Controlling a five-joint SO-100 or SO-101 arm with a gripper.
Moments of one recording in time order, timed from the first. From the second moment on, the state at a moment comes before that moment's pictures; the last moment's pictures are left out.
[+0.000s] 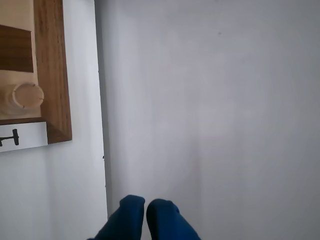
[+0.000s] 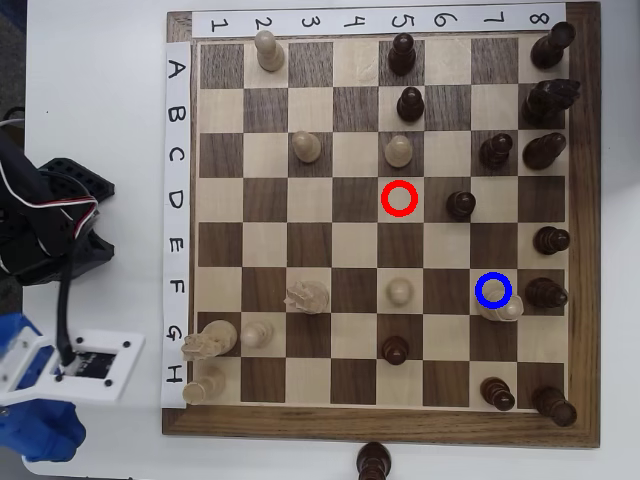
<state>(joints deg) 66.2 168.9 138.8 64.2 20.5</state>
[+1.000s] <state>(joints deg) 78.5 189.1 181.7 38.1 9.8</state>
